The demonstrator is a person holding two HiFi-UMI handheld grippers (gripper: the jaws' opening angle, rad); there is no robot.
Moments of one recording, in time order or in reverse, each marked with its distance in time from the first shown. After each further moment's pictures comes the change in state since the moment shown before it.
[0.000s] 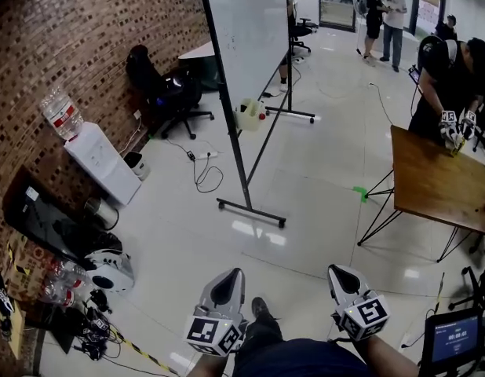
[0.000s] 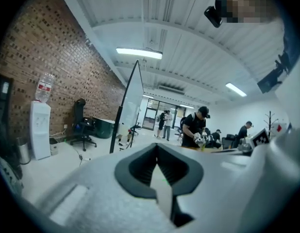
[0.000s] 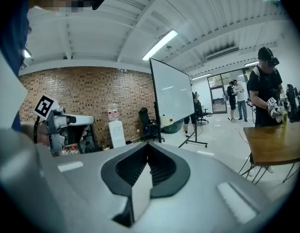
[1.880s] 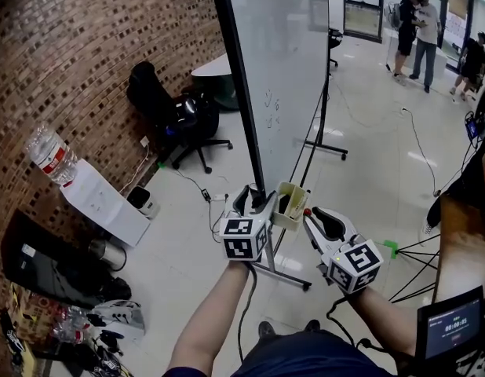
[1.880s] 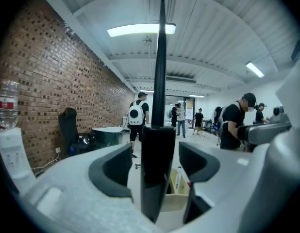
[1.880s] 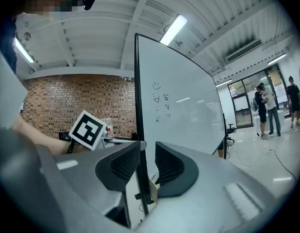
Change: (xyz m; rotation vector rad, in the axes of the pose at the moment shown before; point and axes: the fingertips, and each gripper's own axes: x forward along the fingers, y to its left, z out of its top) left arm 0.477 0.264 0.142 0.136 0.092 0.079; right arm 0.448 -0.097 0.226 -0.052 -0.178 0.190
